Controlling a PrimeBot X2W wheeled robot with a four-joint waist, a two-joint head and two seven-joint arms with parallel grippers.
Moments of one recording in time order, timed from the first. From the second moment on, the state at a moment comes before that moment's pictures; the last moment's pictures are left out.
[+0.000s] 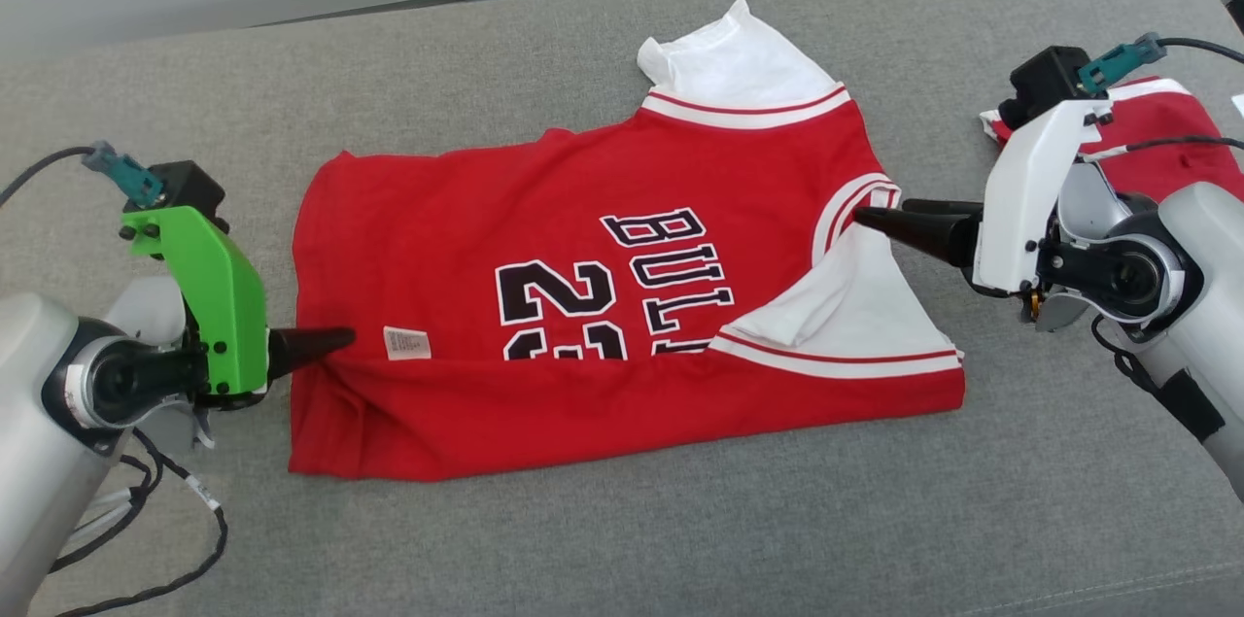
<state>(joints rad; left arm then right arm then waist) -0.76 0.69 -0.81 0.35 -1.37 0.02 0.87 -0.79 -0.55 0.65 0.42 1.24 0.13 0.66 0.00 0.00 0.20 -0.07</state>
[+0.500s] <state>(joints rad) -0.55 0.75 -0.68 0.12 -0.99 0.17 0.03 -0.43 -0.55 0.34 0.16 0.91 0.13 -0.07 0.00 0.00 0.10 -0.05</state>
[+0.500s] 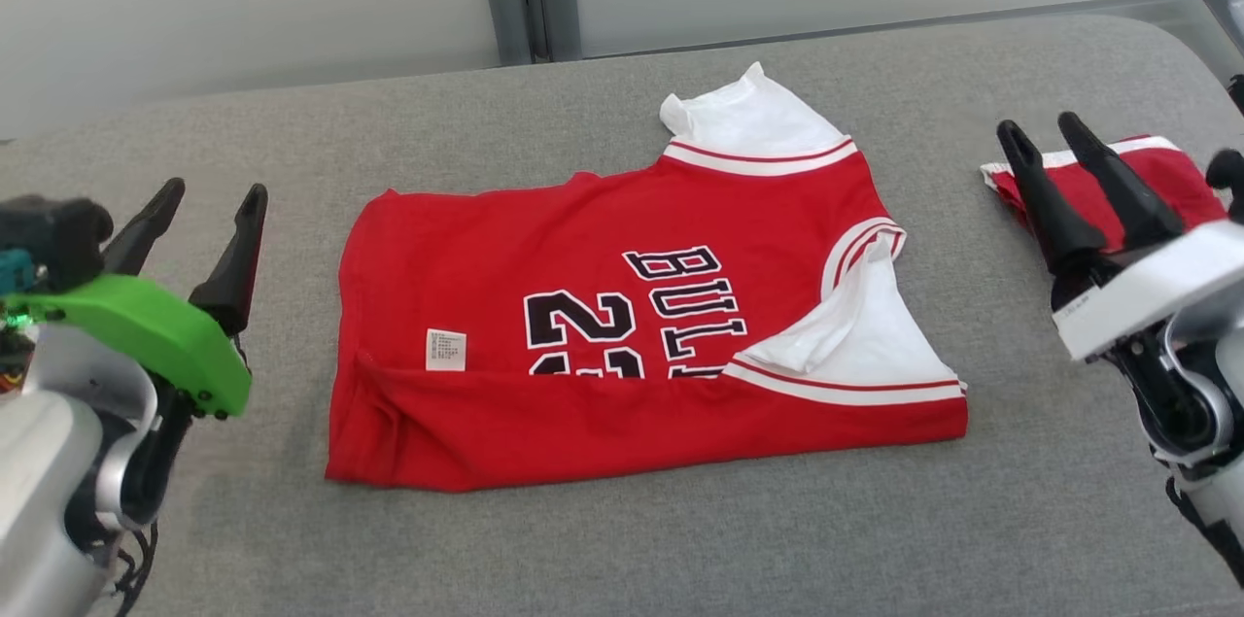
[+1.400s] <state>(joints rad) -0.08 0.58 -0.54 -0.03 -0.67 0.30 -0.24 0.06 -0.24 -0.02 -0.01 0.49 0.13 -0.10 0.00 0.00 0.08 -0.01</state>
